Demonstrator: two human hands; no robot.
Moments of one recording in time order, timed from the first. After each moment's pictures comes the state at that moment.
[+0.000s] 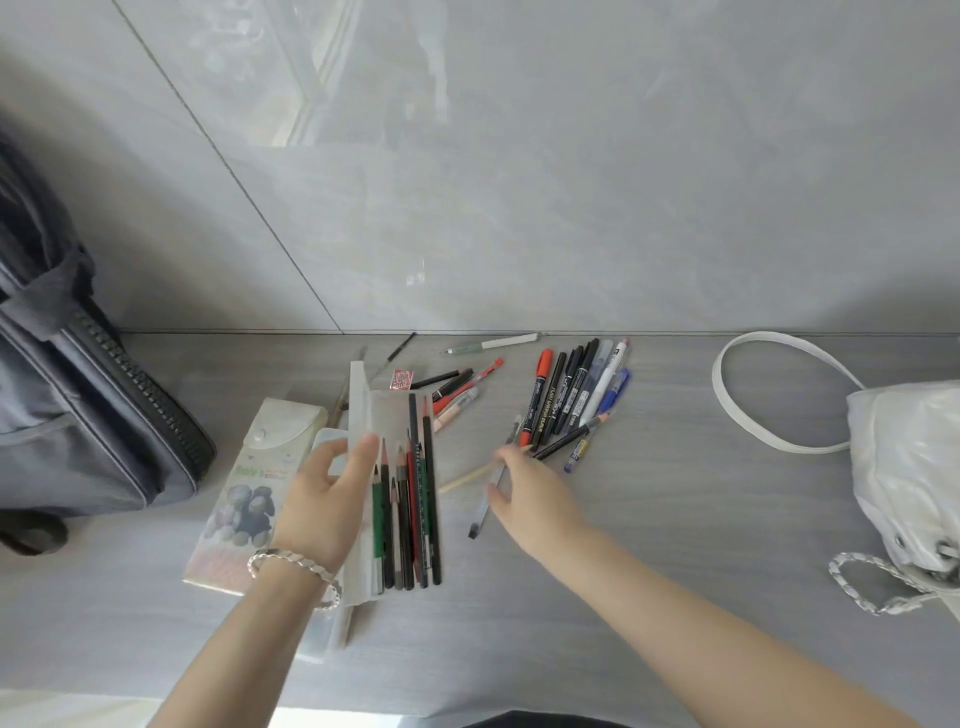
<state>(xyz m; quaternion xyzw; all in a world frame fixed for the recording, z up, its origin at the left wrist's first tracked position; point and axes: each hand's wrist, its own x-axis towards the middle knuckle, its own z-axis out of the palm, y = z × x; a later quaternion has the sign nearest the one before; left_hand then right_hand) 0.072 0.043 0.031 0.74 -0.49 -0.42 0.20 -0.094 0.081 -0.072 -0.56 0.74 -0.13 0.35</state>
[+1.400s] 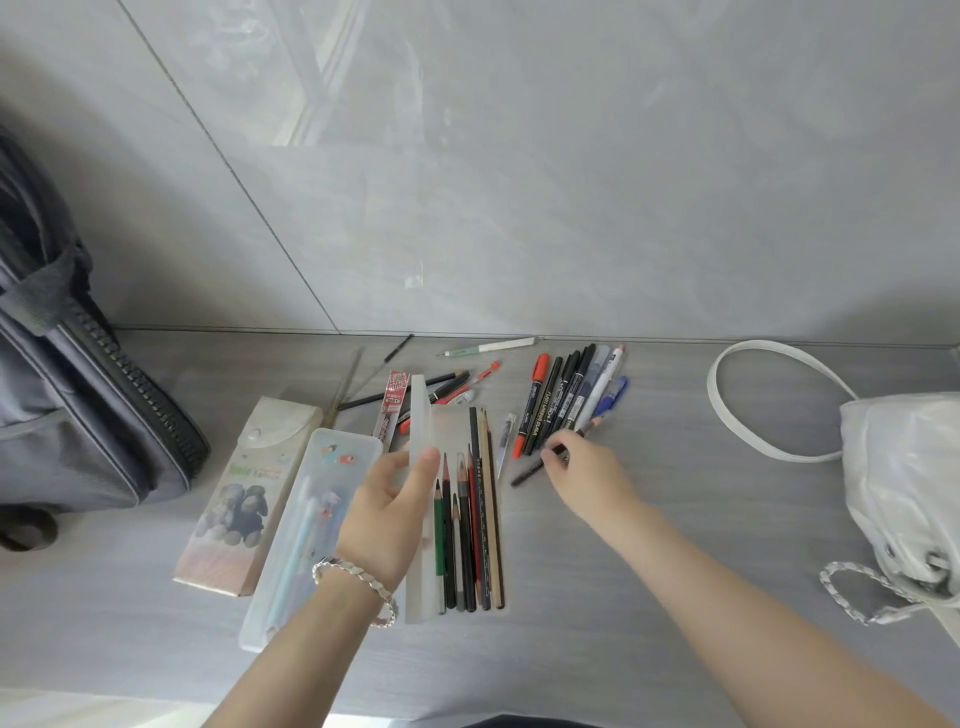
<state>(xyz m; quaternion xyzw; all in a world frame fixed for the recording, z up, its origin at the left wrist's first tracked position) 0.038 0.062 0.021 0.71 -0.48 -0.48 0.20 -0.150 0.073 -0.074 -0.48 0.79 -0.14 0.34</state>
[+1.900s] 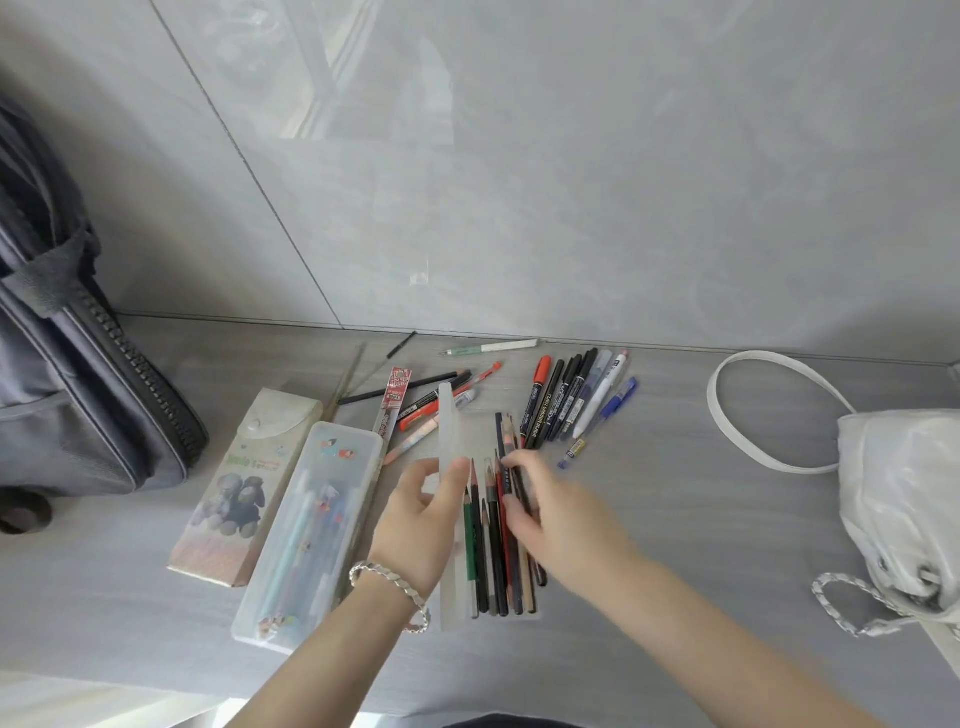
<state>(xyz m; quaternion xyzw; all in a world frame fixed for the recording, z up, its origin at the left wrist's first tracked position) 0.027 0.073 0.003 0.69 -0.49 -0.50 0.21 -0.114 0.108 -0.014 -0.66 0.68 -0.13 0.30</state>
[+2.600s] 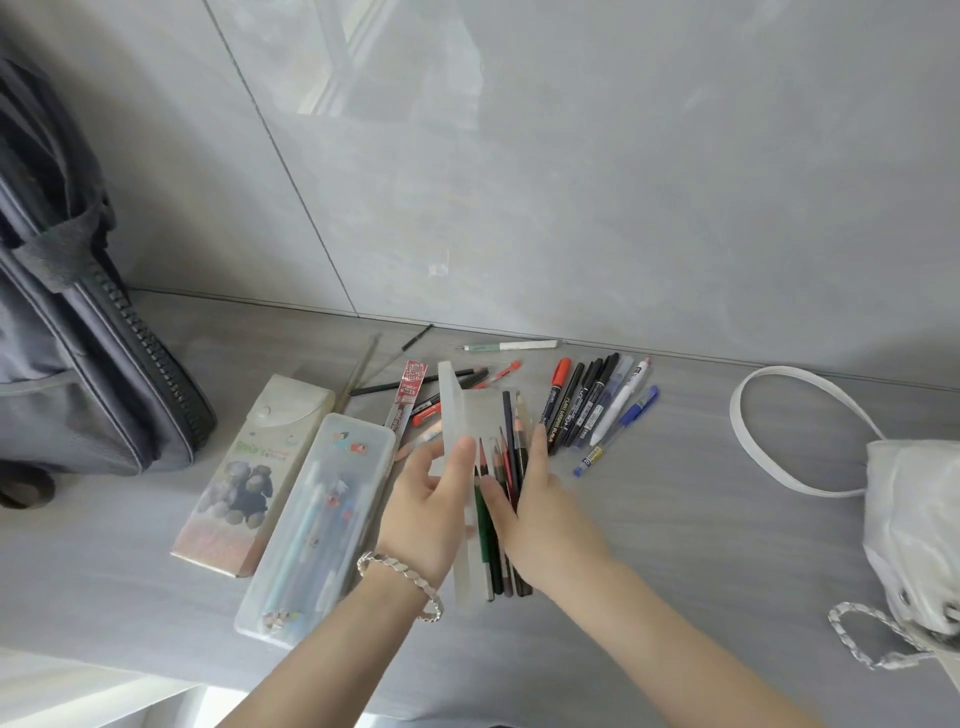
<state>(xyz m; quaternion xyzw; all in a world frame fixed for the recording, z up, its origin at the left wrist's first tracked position) 0.024 0.062 0.014 0.68 -0.43 -0.53 0.26 -0.080 0.088 -0.011 -0.51 0.77 -0.06 0.38</state>
